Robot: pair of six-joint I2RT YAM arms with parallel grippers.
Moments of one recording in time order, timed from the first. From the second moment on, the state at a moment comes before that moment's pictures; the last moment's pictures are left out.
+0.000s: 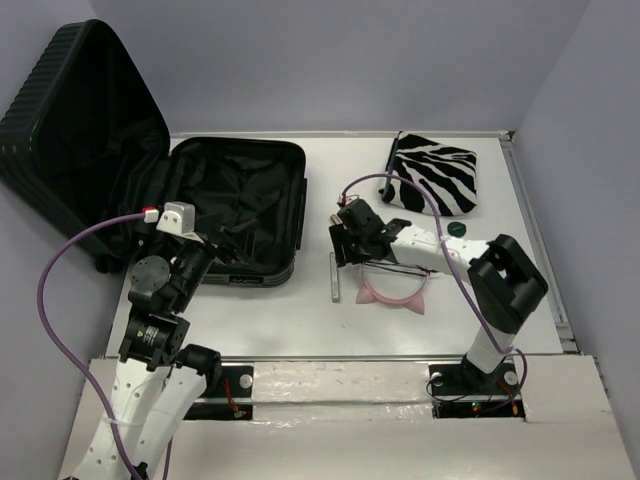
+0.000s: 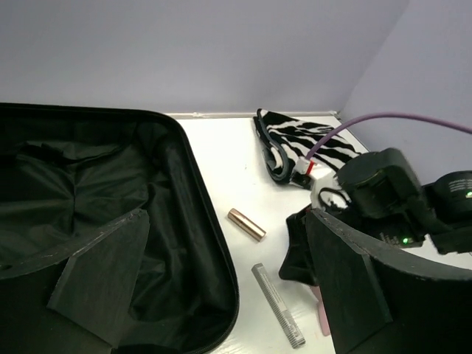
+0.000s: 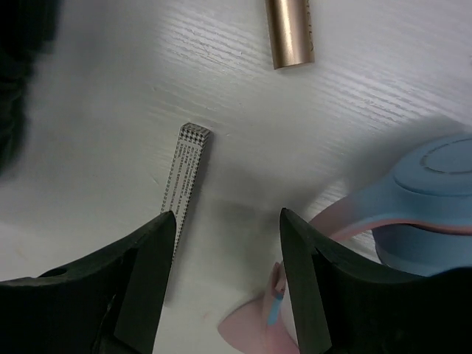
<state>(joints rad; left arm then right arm) -0.30 0.45 0.68 -0.12 0.13 -0.30 0.76 1.70 1.13 -0.34 0.15 0.43</state>
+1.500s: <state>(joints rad) -0.31 0.46 0.68 -0.14 0.06 -0.31 0.83 2.10 1.96 -0.23 -0.06 0.46</state>
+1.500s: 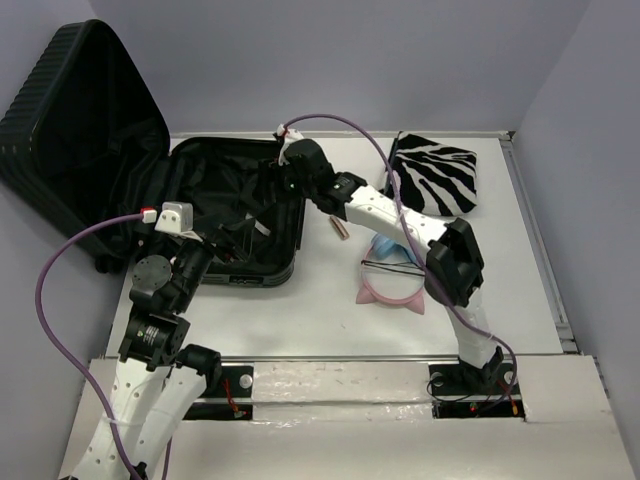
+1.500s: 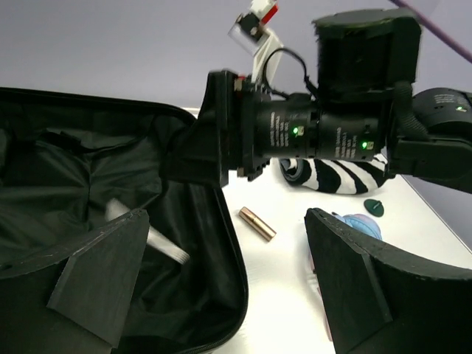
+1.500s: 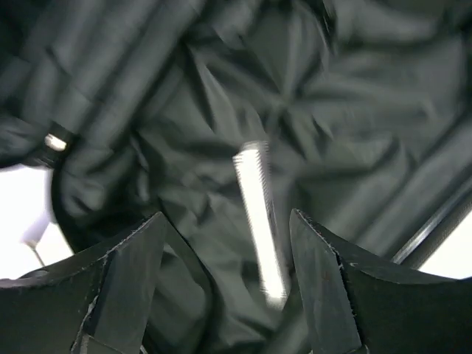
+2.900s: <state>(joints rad) -0.31 0.46 0.68 -0.14 0.05 -0.31 0.62 2.01 1.61 -0.47 0.07 0.23</state>
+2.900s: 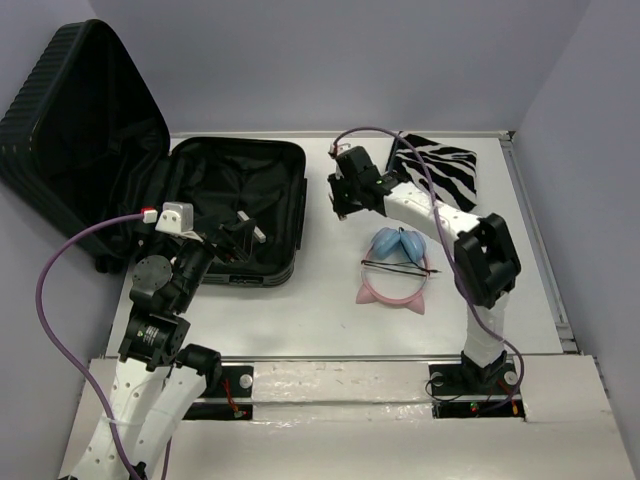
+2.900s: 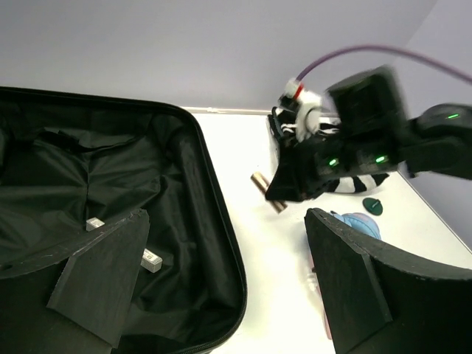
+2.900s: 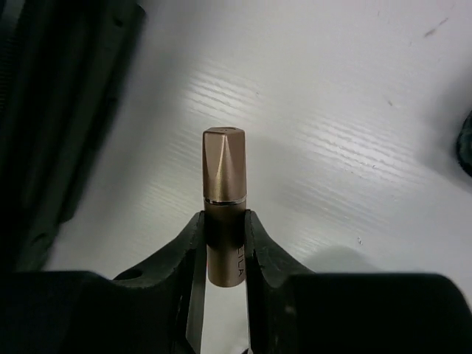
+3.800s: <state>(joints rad) -0.31 0.45 0.68 -0.14 0.06 -0.31 0.76 2.28 2.05 -0.30 -0.17 0.35</state>
